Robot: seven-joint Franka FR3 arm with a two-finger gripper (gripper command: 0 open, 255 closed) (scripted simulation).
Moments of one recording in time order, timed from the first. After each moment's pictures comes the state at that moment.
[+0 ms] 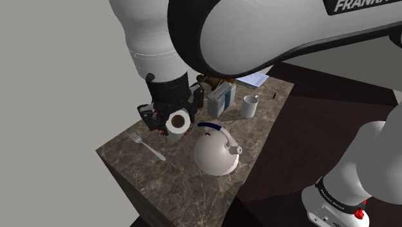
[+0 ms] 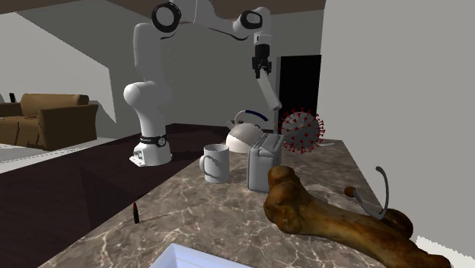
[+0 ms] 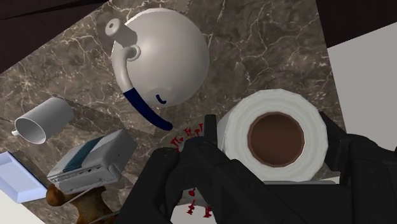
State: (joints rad) arm 0.27 0.03 0.65 -1.67 -0.18 1.64 1.08
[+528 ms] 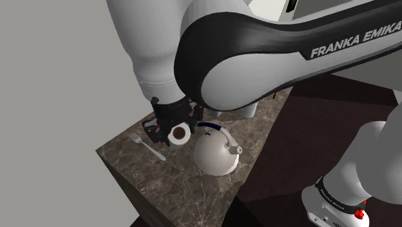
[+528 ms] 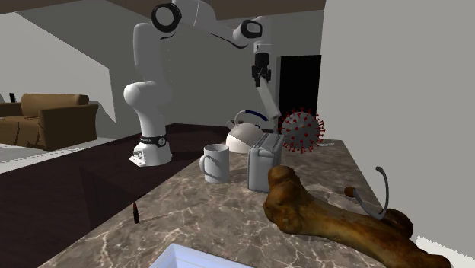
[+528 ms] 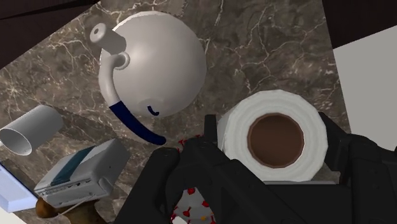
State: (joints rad) arm 0.27 0.03 0.65 -1.78 -0.18 1.74 1.09
